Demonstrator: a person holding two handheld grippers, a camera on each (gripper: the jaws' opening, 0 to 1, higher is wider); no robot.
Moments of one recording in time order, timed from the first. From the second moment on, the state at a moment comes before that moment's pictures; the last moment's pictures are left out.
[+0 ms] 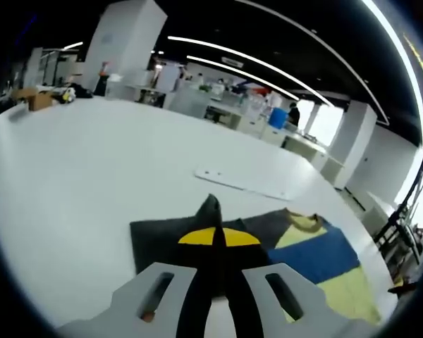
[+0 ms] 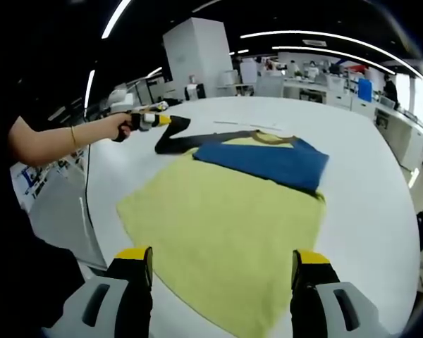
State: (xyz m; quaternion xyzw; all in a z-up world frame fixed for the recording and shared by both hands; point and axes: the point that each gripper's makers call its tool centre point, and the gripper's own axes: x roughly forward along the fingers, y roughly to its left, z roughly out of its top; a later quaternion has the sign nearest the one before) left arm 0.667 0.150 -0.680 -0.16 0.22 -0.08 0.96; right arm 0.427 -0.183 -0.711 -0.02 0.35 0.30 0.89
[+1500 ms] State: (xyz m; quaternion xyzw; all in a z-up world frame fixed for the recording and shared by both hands) left arm 0.686 0.001 -0.642 -0.18 0.20 -0.20 0.94; right arm 0.429 -0.162 -0.682 0.00 0.29 0.34 0.89
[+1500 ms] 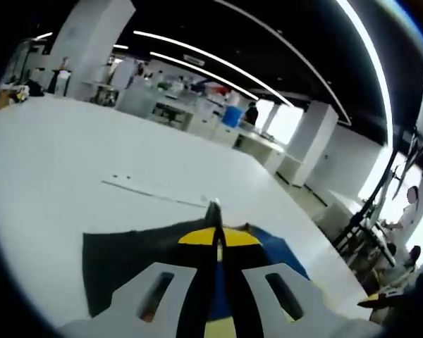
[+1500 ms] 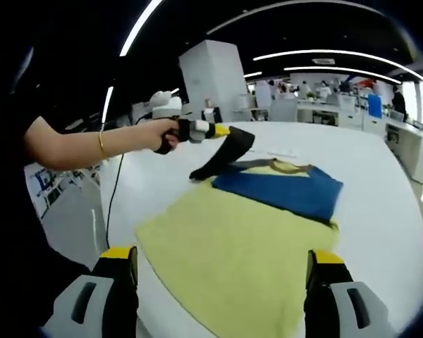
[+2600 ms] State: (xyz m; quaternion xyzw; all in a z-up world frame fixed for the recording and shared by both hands) left arm 0.668 -0.132 -0.641 -0.23 0.19 -0.35 0.89; right arm 0.418 -0.195 -0.710 0.00 0.34 0.29 0.89
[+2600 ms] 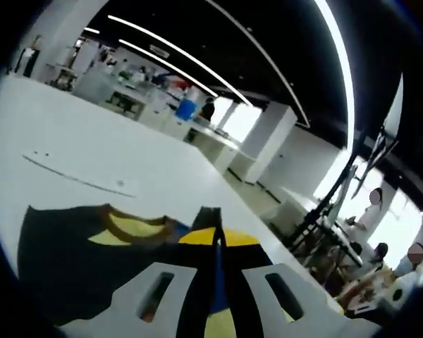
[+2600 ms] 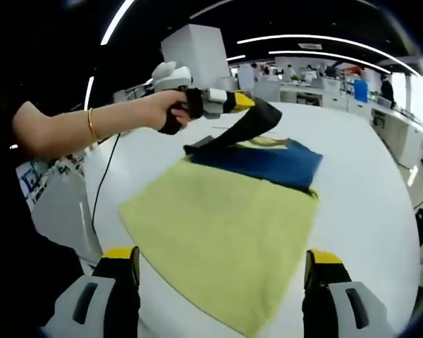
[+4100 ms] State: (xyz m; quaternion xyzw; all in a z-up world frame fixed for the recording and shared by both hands) left arm 0.608 -0.208 -0.693 -0.24 0.29 -0.45 0.81; right arm 0.416 -0.199 -0.722 0.01 0.36 0.28 0.89
